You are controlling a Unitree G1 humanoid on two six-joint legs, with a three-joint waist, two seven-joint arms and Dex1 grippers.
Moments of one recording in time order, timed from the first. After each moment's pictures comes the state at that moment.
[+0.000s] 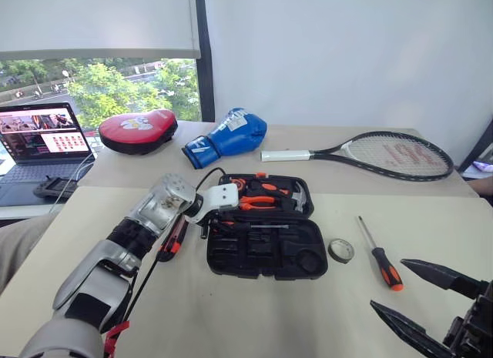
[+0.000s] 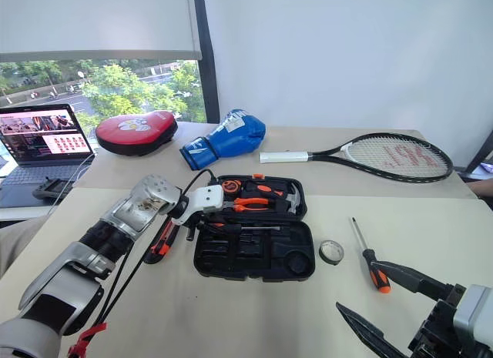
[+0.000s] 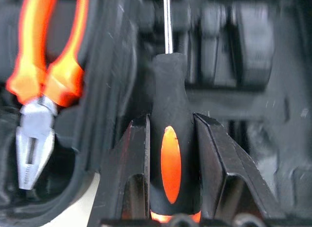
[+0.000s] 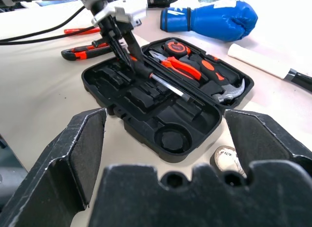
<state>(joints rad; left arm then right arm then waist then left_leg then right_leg) -0.99 0.56 -0.53 0.49 0.02 0.24 -1.30 0.87 -0.60 -0.96 -1.03 0.96 0.31 0.81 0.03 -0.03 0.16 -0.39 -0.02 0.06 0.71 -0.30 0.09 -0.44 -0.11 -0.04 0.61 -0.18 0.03</state>
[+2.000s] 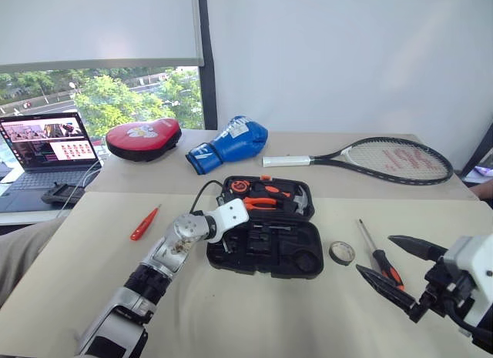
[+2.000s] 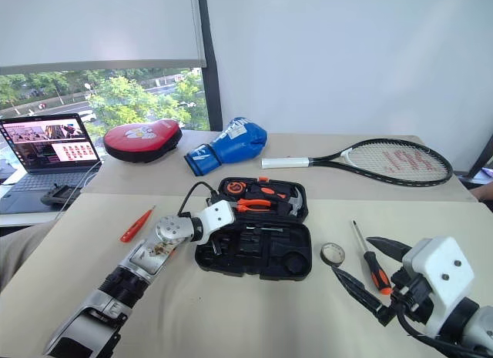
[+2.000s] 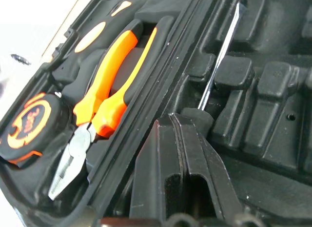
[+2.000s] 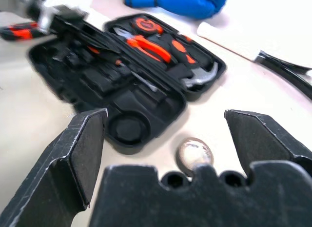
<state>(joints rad) -0.62 0.35 -0.26 0.32 -0.02 0.17 -0.78 0.59 -0.93 -0.75 -0.94 0.89 0.59 0.42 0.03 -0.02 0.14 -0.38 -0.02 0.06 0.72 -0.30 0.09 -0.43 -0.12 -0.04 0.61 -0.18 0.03</state>
